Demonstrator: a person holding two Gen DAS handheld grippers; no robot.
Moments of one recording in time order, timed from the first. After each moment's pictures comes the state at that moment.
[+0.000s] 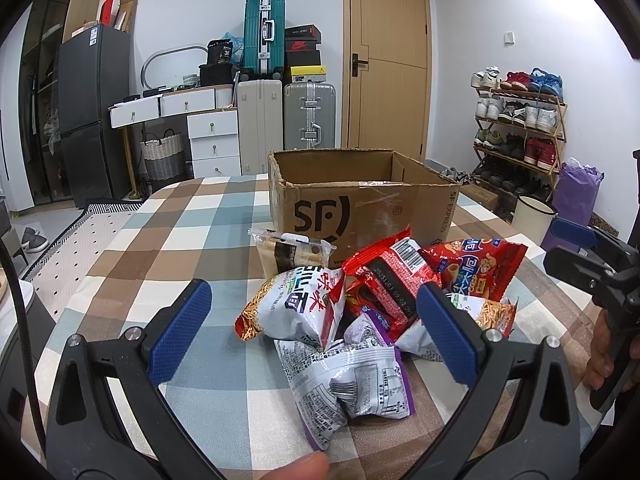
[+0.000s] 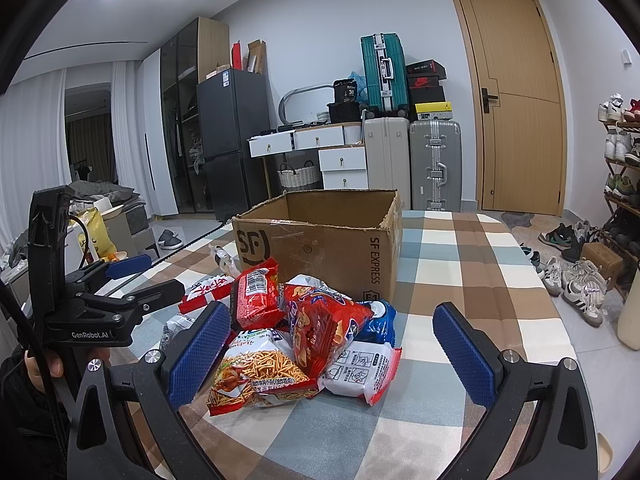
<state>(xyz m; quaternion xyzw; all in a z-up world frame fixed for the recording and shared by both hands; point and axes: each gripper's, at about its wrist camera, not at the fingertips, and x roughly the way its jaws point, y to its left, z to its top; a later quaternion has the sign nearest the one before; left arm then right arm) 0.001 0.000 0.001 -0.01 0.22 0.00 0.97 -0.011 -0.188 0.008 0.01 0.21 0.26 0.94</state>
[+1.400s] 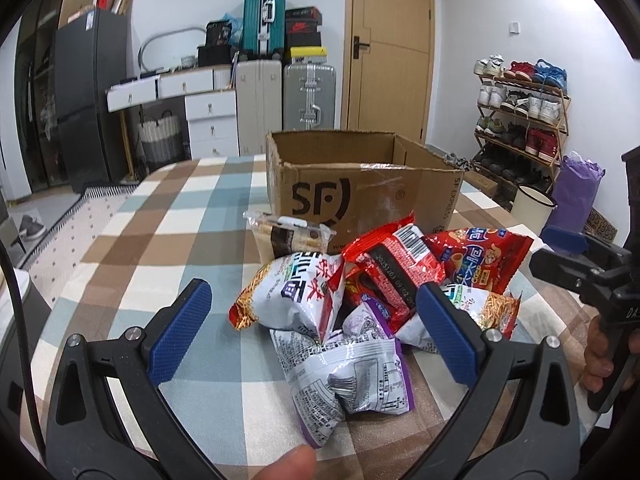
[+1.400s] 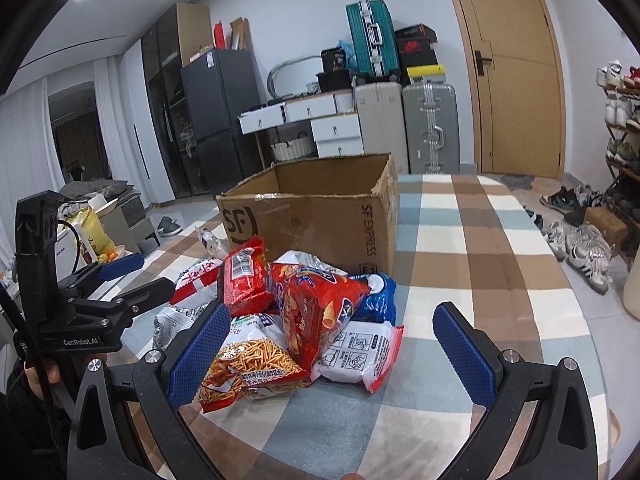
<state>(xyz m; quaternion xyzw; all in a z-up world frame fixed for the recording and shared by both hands) 0.013 0.003 -0.004 -0.02 0.27 0.00 0.96 0.014 -0.187 -0.003 0.03 0.28 0.25 0.93</state>
